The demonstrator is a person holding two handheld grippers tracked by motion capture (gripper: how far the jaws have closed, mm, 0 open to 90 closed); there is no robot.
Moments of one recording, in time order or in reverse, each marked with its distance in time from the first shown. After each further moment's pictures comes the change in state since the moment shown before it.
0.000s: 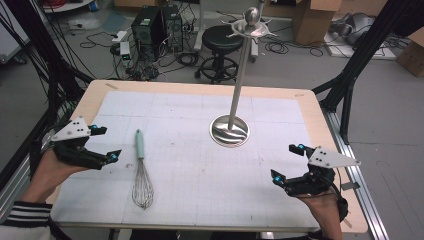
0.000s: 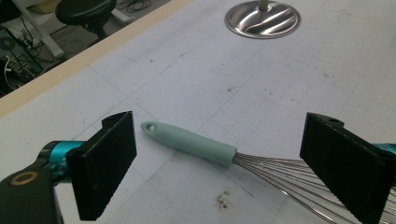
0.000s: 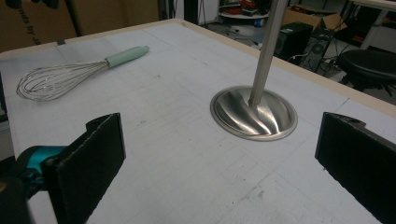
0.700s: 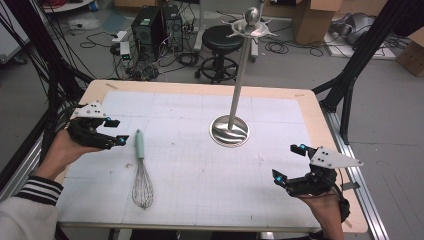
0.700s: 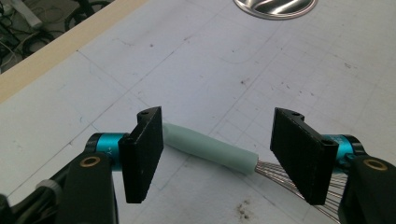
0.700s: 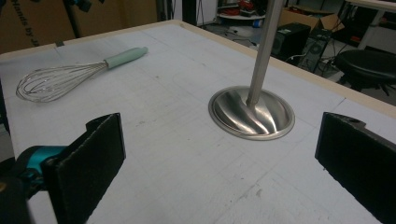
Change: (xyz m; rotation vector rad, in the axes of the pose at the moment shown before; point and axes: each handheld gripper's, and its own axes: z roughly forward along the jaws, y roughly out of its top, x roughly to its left) left arm 0.029 0.026 0.033 0.144 -0.051 -0.003; right arm -0.001 0.000 -0.003 -0.005 -0.006 0.003
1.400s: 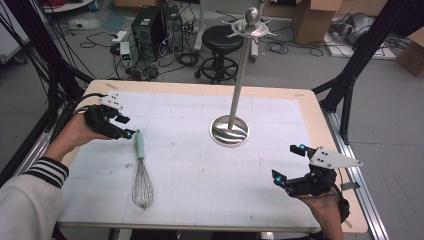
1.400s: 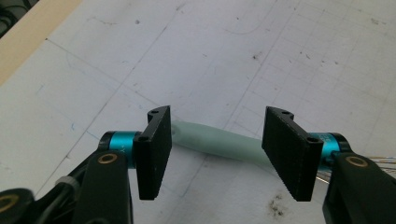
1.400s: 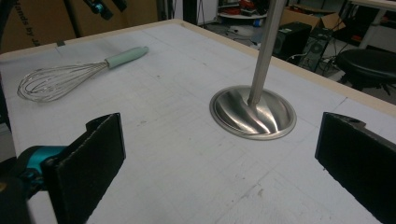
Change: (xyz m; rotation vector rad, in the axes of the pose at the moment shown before) left arm 0.028 0.021 0.037 0.182 -0.092 0.113; right arm 0.002 0.001 0.000 0.000 0.002 0.002
